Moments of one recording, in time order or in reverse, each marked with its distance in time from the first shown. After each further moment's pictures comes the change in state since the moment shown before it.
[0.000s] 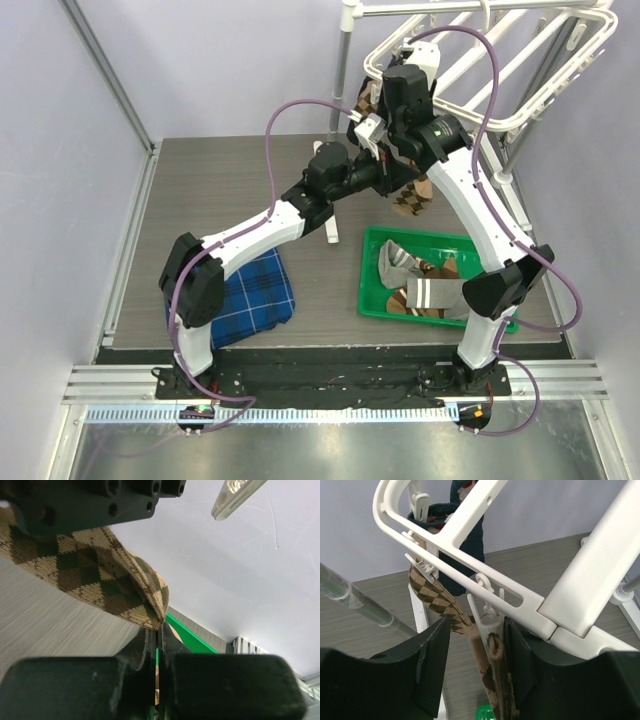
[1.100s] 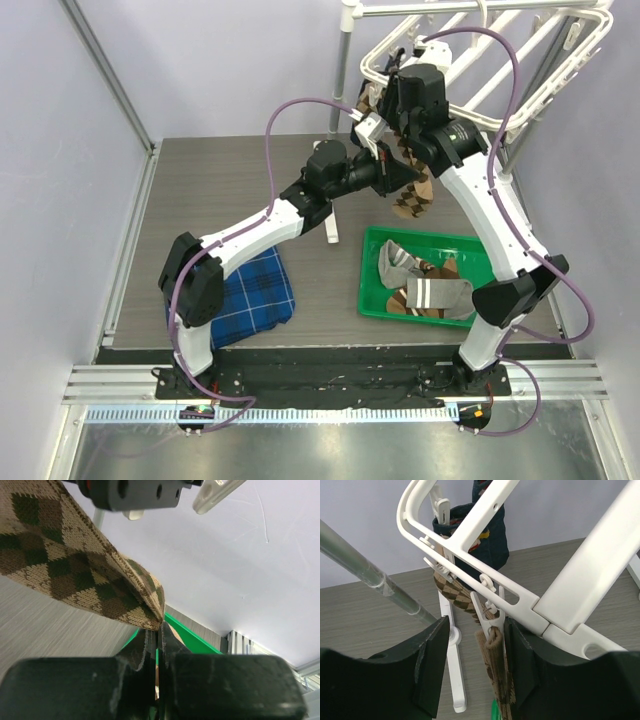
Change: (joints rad) left arm 0.010 0.000 0.008 -0.007 0.056 -0.004; right arm -0.023 -0.078 -0.066 0.028 -0.151 0.048
